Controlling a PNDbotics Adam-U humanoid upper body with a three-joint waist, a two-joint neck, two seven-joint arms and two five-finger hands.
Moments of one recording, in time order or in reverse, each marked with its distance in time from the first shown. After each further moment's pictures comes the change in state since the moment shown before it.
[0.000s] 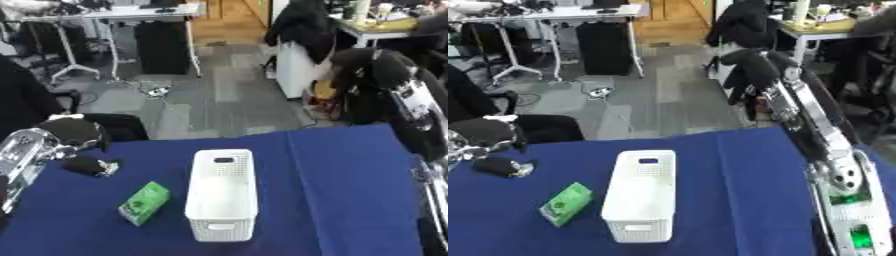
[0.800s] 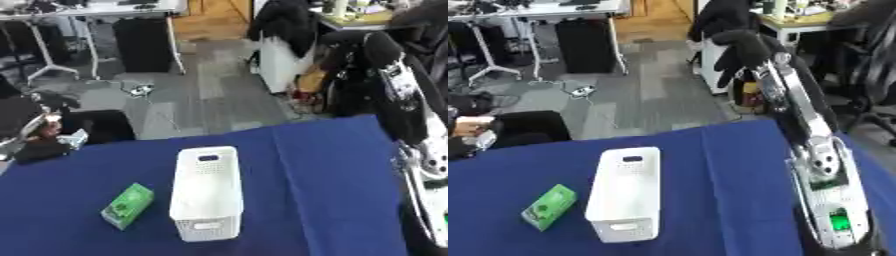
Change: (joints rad) left arm 0.105 0.073 0.065 -0.188 0.257 0.135 0.258; right arm -0.006 -0.007 -0.011 0.000 -0.016 0.019 -0.097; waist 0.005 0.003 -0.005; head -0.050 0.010
